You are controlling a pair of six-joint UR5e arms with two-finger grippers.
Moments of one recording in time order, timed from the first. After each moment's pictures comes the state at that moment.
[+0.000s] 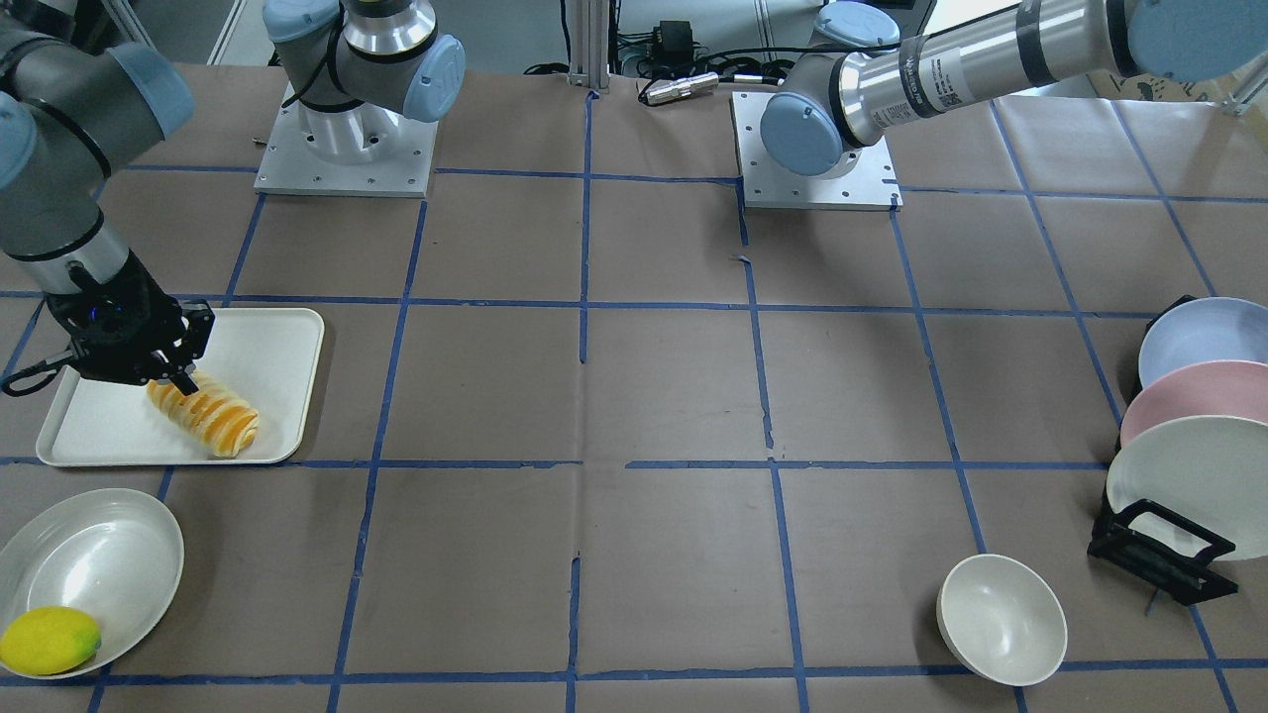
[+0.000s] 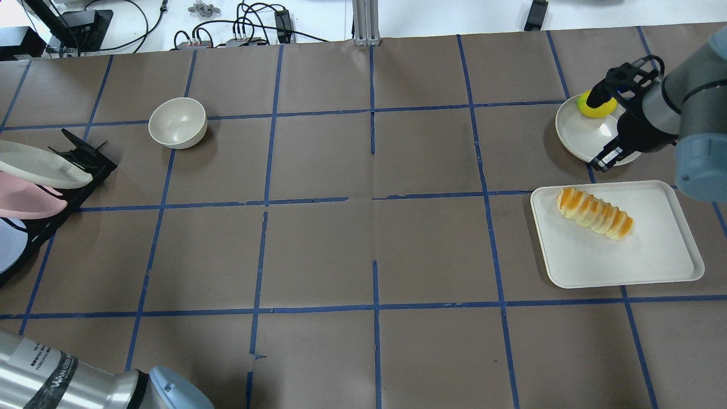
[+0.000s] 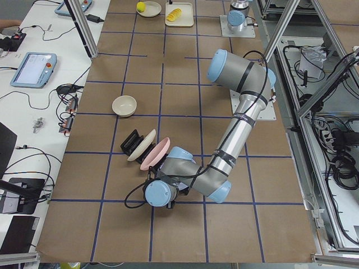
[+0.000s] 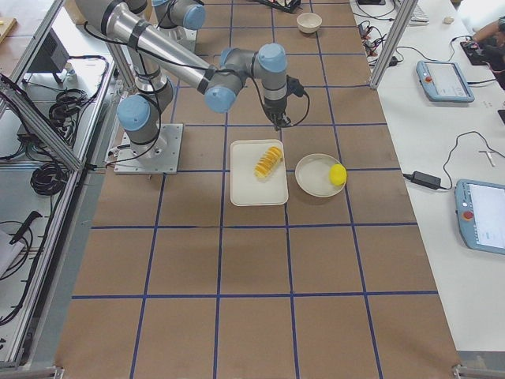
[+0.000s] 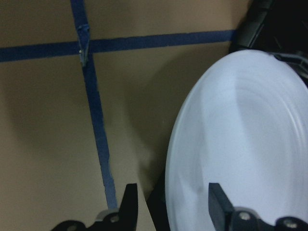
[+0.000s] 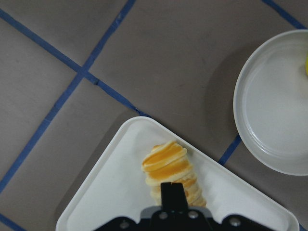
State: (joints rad) left arm -0.52 -2.39 -1.00 -1.63 1.59 1.15; right arm 1.24 -1.54 1.91 -2.02 -1.50 -0.96
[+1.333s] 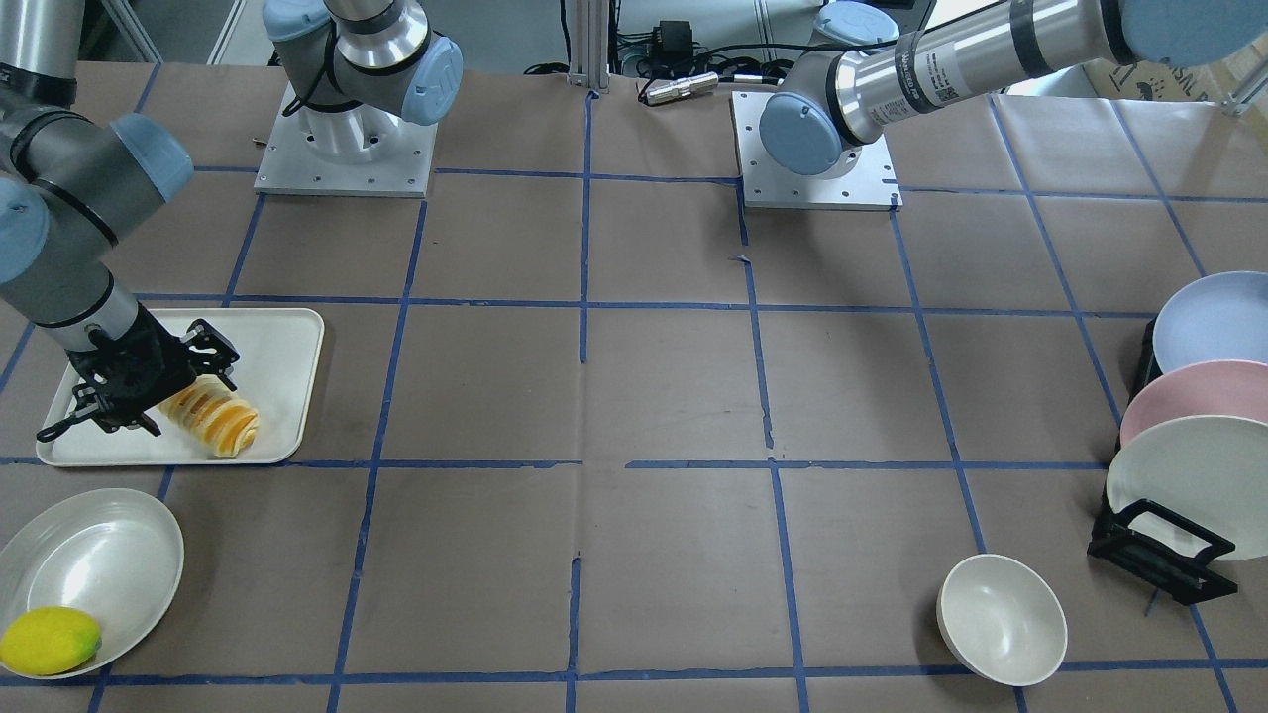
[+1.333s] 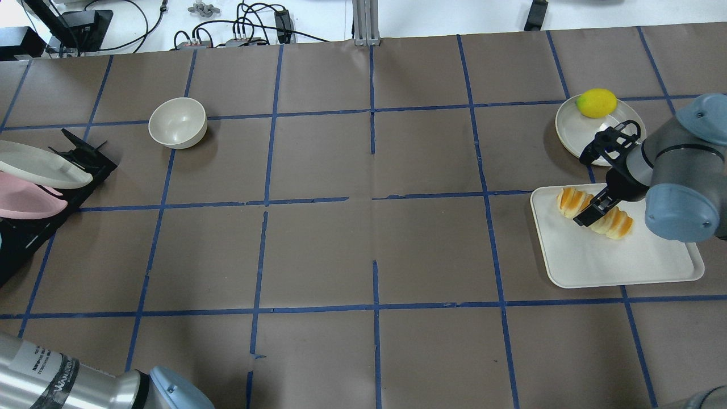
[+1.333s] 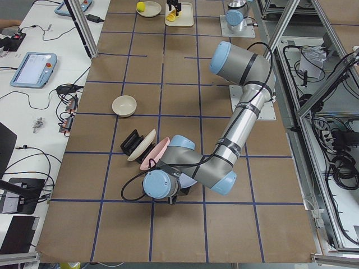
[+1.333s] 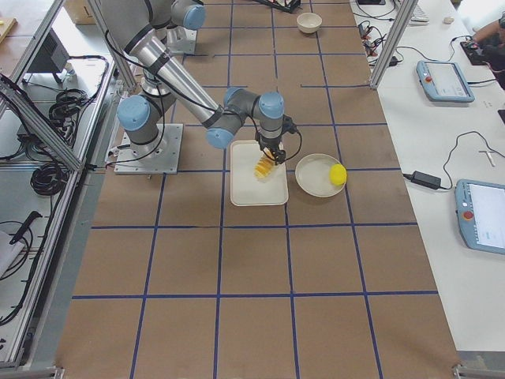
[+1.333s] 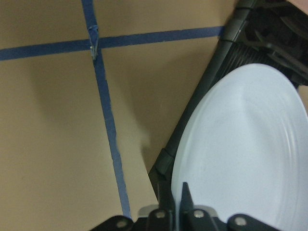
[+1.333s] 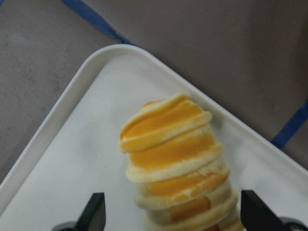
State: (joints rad) left arm -0.52 -2.29 -0.98 -1.71 1.65 1.15; right arm 1.11 -1.34 2.14 -2.36 -1.49 -1.13
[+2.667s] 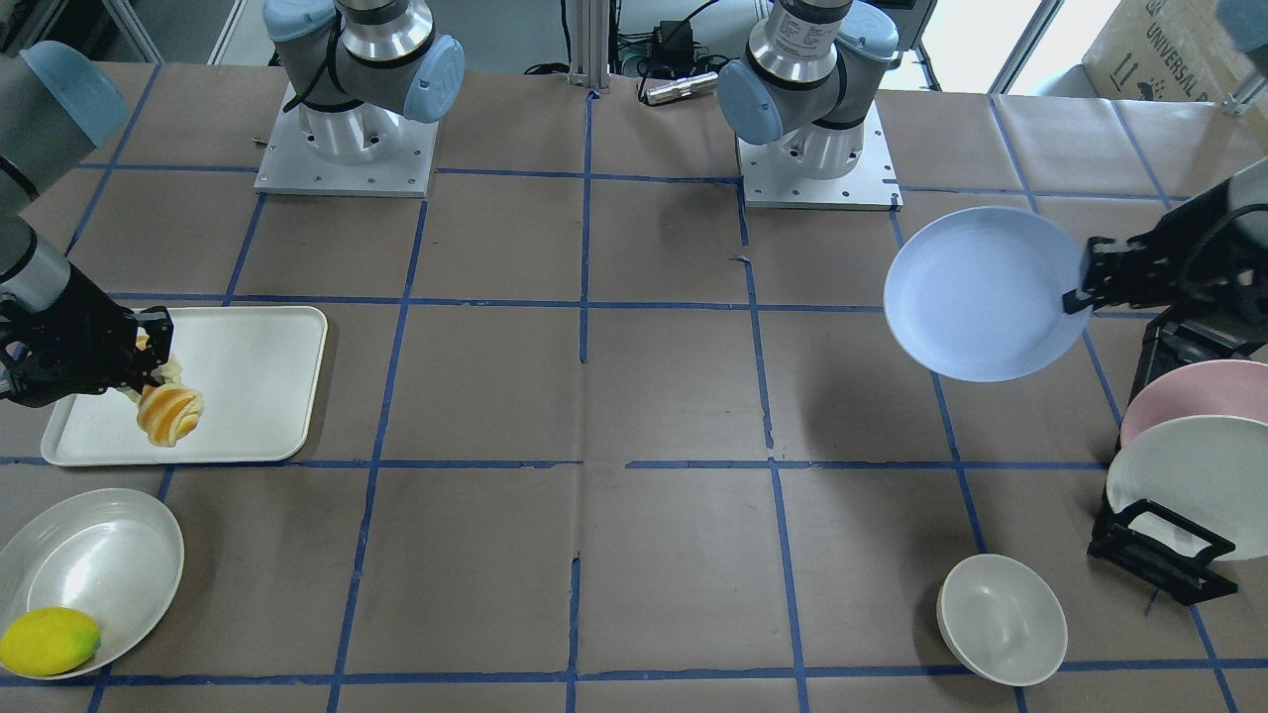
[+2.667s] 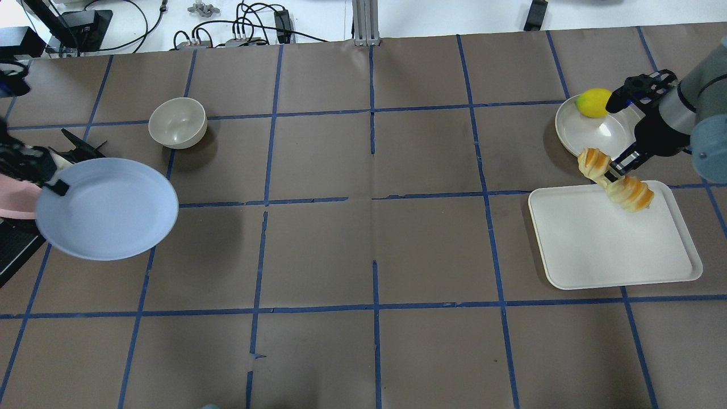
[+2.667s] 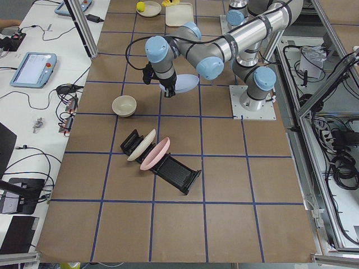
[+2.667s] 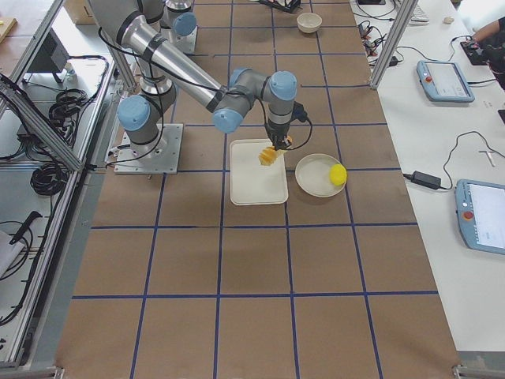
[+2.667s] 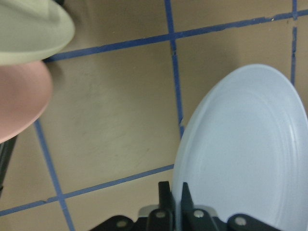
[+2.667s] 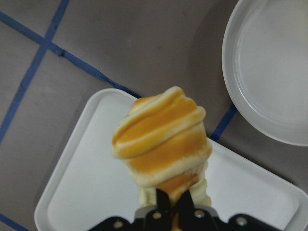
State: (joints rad) left arm -1.07 -1.69 -1.62 -1.65 1.47 0.67; right arm 1.15 -1.44 1.88 -2.01 -1.50 -0.95
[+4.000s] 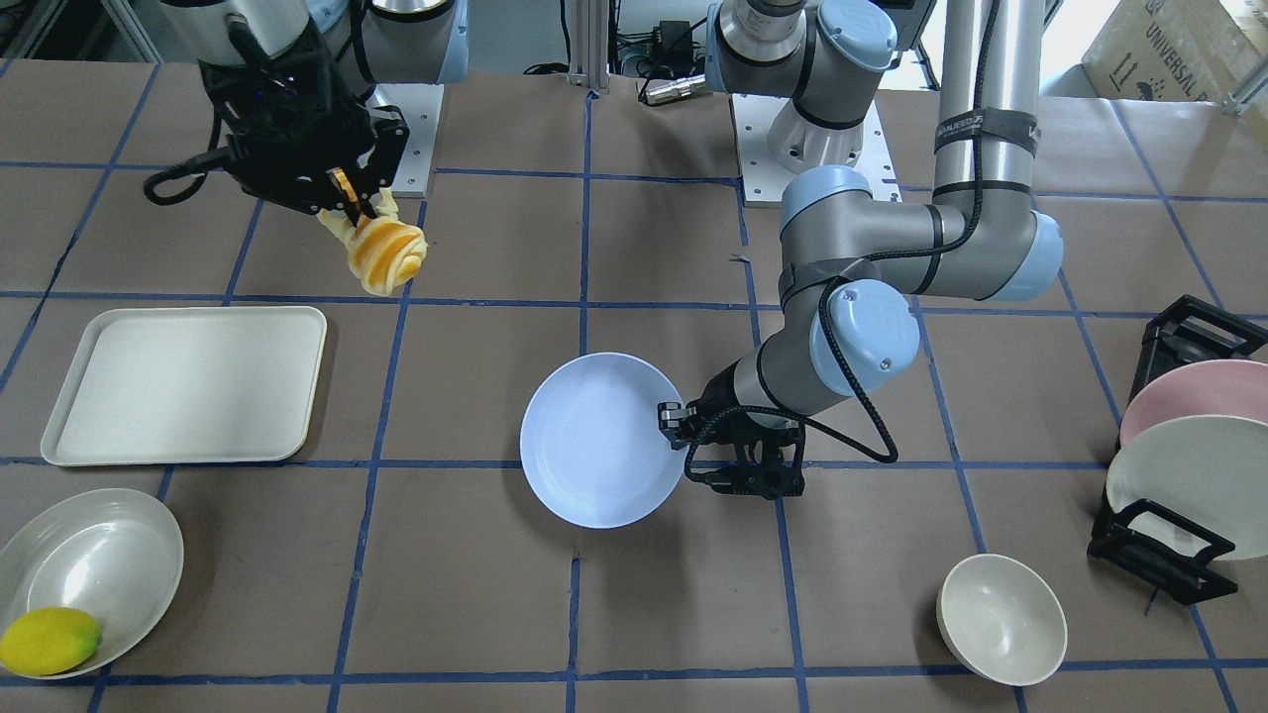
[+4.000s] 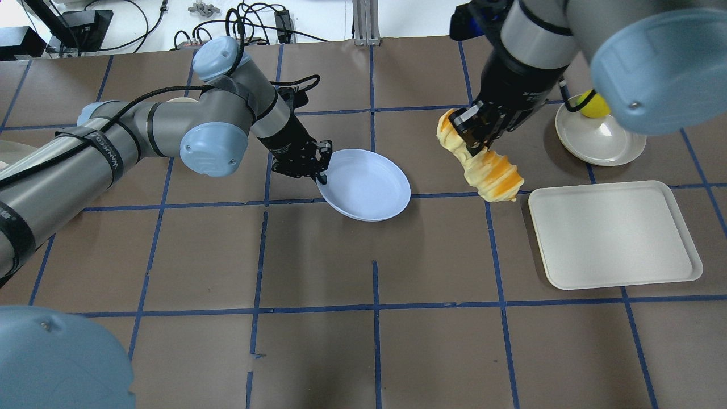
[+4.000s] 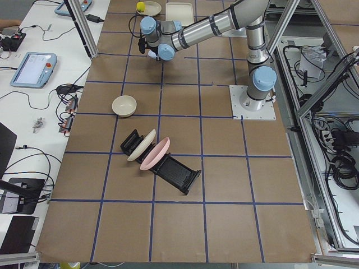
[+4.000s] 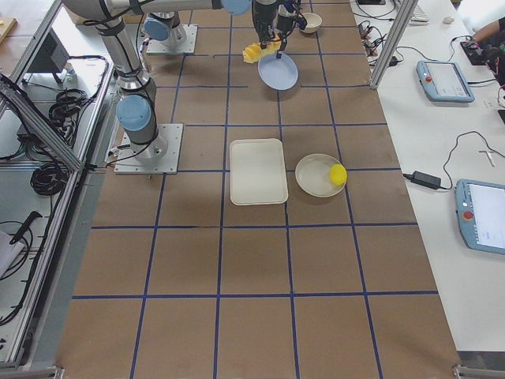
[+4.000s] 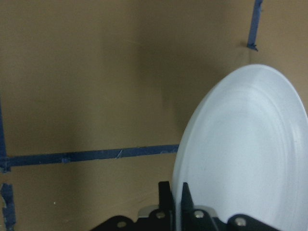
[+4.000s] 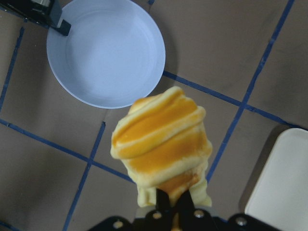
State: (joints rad) left arm -1.67 -2.00 -1.71 -1.11 1.23 -0.14; right arm 1.72 -1.54 1.57 -1.60 -1.45 -0.25
